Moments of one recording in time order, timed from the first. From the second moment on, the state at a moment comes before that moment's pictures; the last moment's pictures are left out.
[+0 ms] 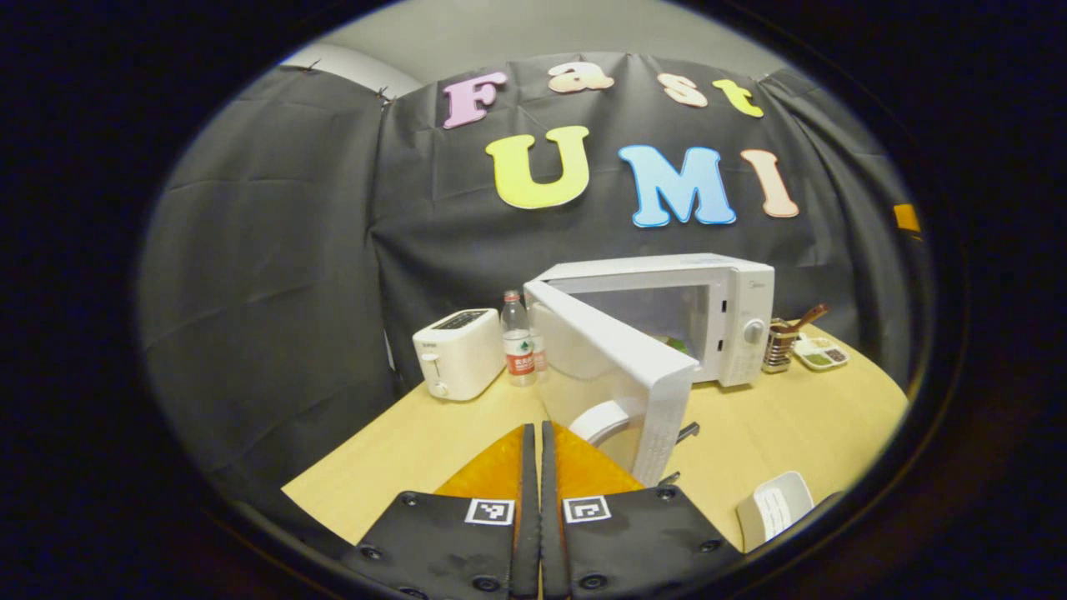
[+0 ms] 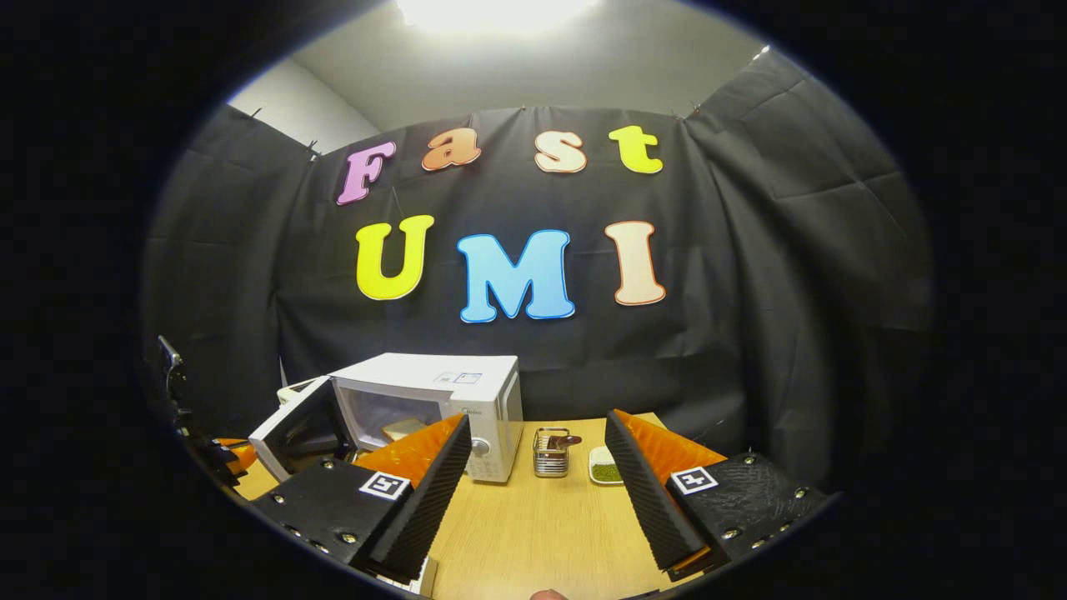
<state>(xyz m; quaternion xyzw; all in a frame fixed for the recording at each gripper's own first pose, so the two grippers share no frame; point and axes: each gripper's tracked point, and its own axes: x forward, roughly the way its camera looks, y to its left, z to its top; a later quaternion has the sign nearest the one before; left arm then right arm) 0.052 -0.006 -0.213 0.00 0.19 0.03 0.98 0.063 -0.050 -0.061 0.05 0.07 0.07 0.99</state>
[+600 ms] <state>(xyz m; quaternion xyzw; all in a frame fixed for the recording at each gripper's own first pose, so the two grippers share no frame) 0.114 -0.087 -0.204 0.01 0.19 -0.07 0.98 0.070 -0.059 -0.073 0.07 0.09 0.04 0.99</state>
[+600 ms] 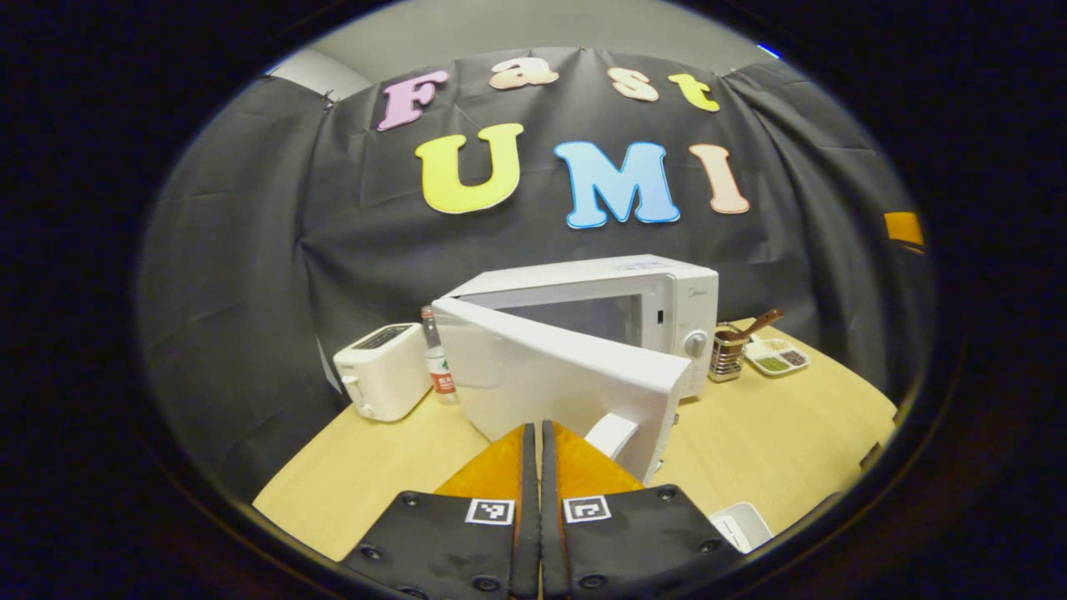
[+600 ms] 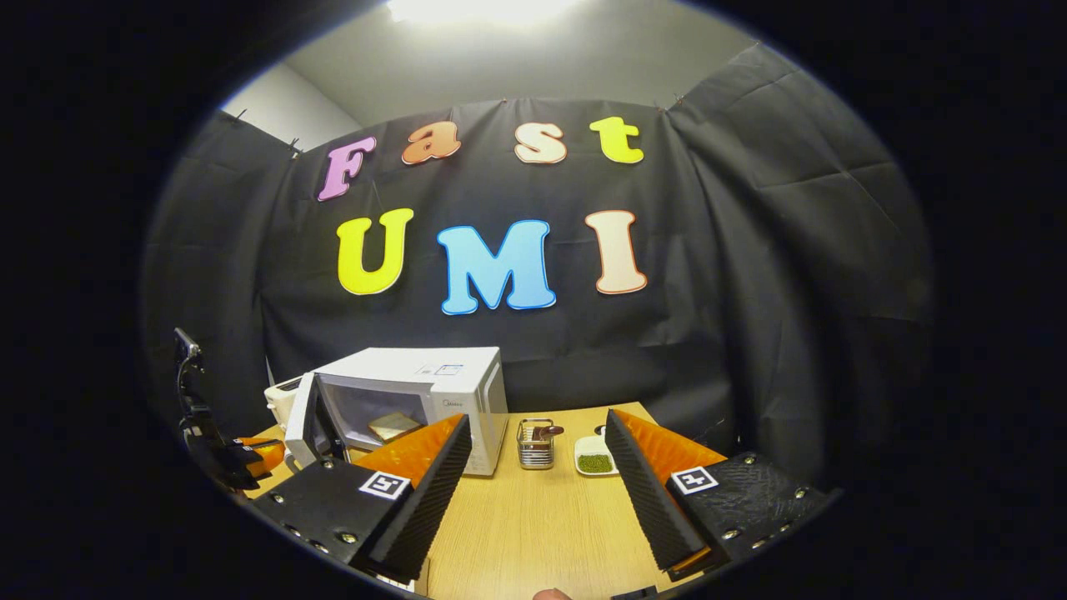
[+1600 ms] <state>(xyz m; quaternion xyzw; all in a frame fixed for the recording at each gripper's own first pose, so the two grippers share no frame) 0.236 -0.180 -0.213 -0.01 0.19 -0.22 0.96 0.086 -0.046 -0.079 0.06 0.11 -0.06 0.99</state>
